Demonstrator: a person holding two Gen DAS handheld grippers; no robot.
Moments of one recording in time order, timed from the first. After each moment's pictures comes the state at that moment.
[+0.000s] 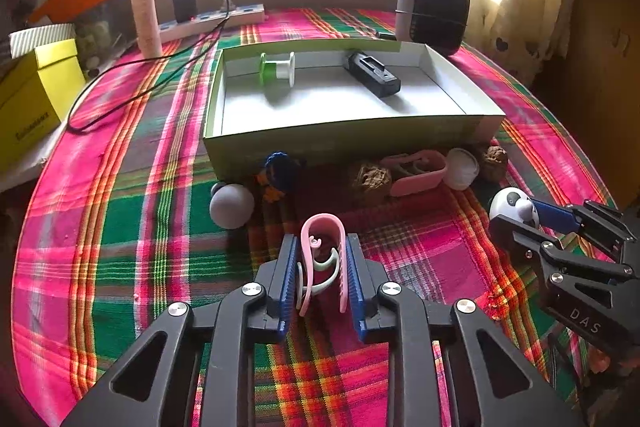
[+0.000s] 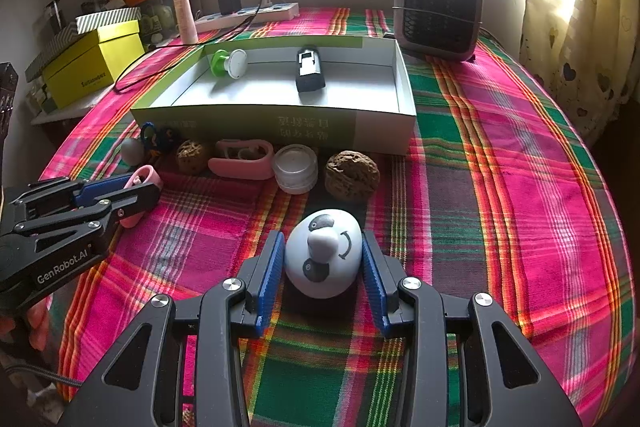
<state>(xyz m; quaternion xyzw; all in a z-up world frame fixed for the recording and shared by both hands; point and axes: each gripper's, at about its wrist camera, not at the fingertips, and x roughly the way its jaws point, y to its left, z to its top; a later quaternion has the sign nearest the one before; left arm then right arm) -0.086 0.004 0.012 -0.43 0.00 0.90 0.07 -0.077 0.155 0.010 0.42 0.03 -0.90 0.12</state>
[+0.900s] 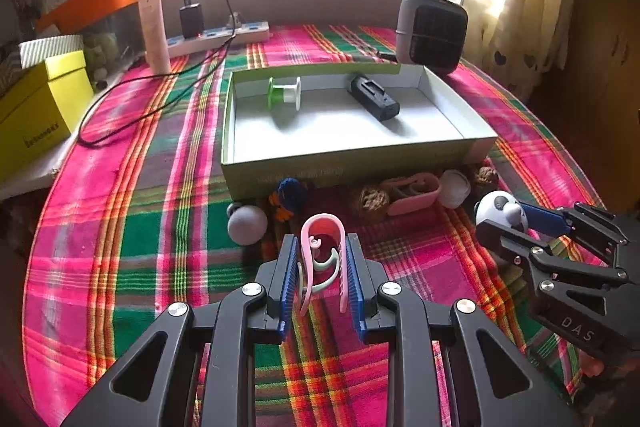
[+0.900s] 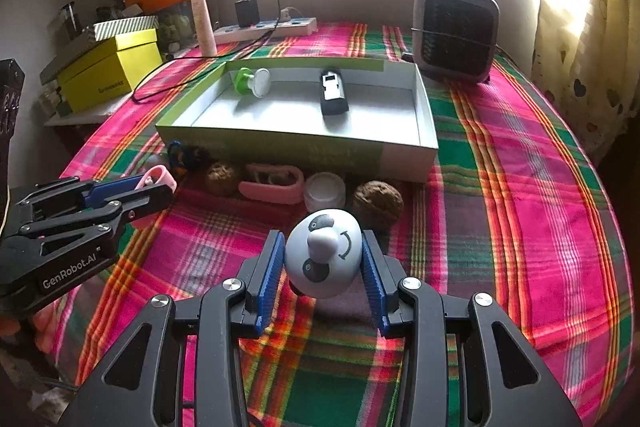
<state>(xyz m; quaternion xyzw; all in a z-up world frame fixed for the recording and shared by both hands) -0.082 0.000 0.031 -0.41 0.00 0.91 0.07 -0.076 0.143 0.028 0.40 0.03 -0.90 0.15</state>
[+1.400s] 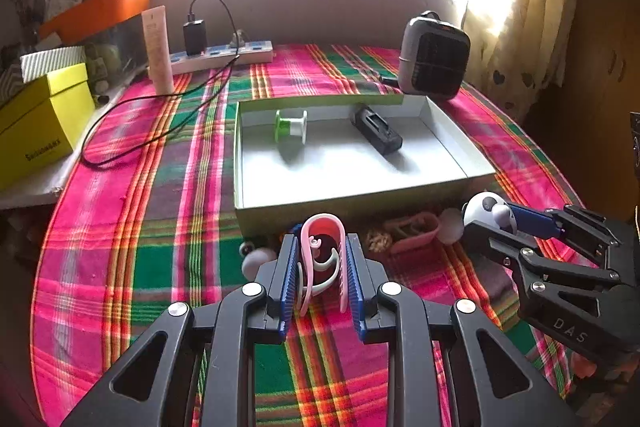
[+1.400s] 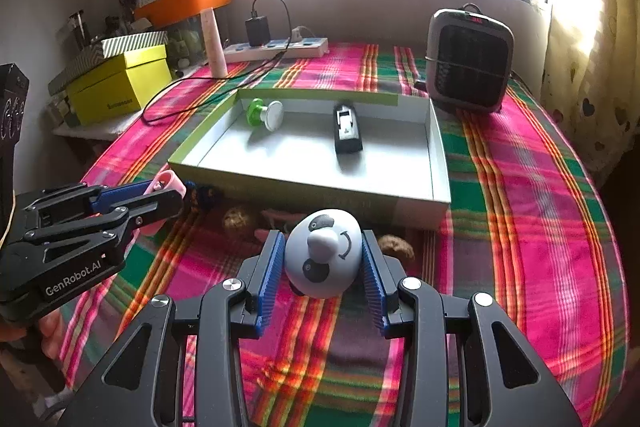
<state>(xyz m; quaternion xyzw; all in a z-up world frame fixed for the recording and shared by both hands) -0.096 -0.009 0.050 -0.39 -0.02 0.92 0.07 -0.094 0.132 0.047 0.38 0.03 -0.91 0.17</state>
